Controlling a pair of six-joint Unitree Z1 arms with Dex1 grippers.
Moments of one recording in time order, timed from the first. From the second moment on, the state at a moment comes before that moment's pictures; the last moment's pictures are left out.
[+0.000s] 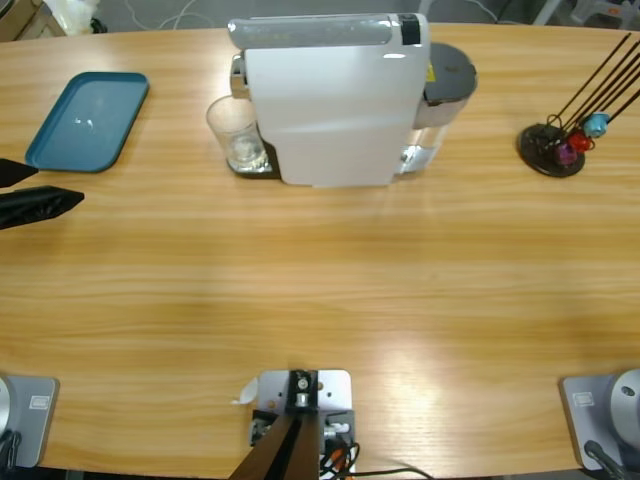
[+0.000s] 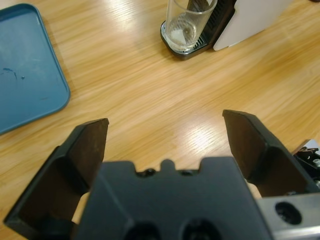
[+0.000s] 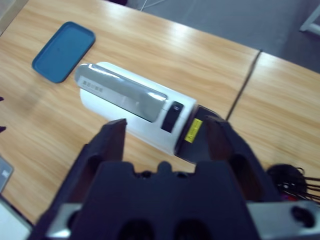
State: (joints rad) arm 0 -0.46 1.01 -0.64 0.34 -0.14 -0.07; arm 1 0.70 1.56 -1.67 0.85 -0.07 0.22
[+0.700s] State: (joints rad) arm 0 -0.49 1.07 -0.64 0.35 -0.13 -0.07; arm 1 0.63 1.78 -1.85 0.99 0.08 0.19
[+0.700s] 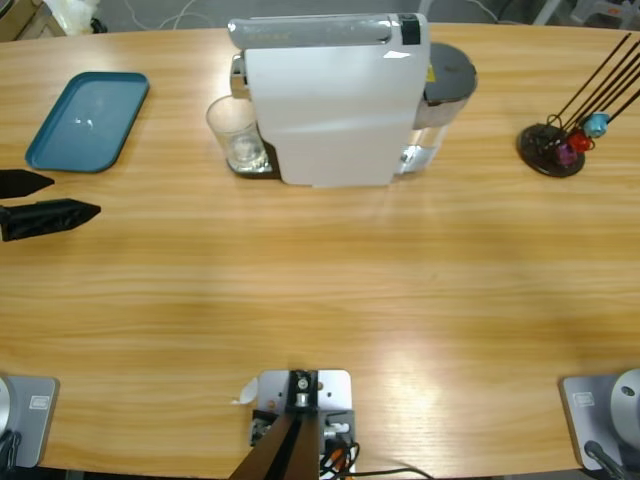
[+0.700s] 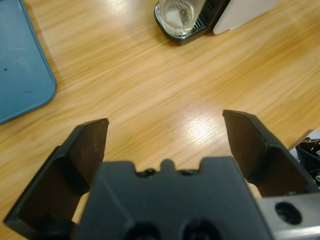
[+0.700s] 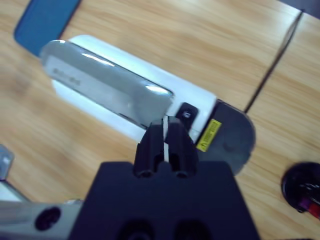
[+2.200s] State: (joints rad) arm 0 -0.50 1.10 -0.63 0.35 -0.13 -0.07; arm 1 0.62 1.84 -1.83 1.00 0.01 0.09
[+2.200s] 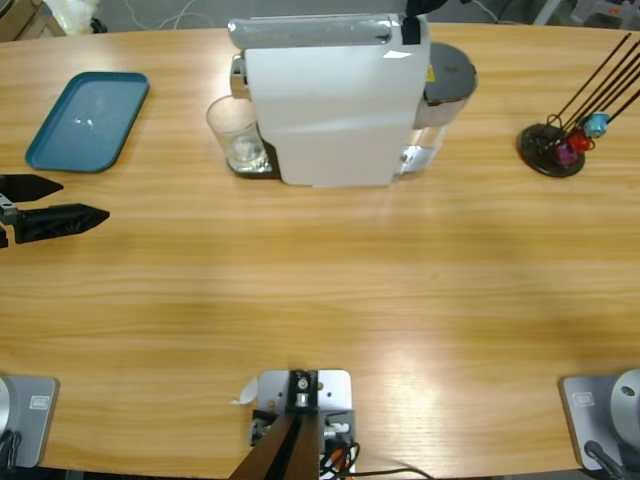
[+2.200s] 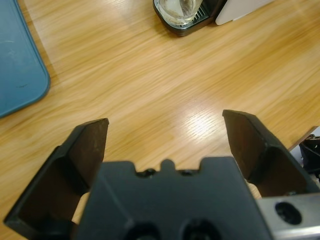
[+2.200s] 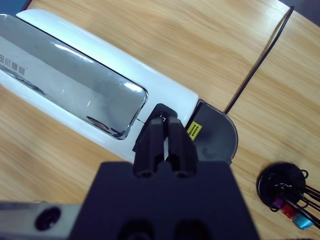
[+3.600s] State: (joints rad) arm 0 -0.50 1.11 -0.77 0.32 -0.20 0.07; arm 1 0.74 1.30 -1.05 0.63 -0.01 0.11
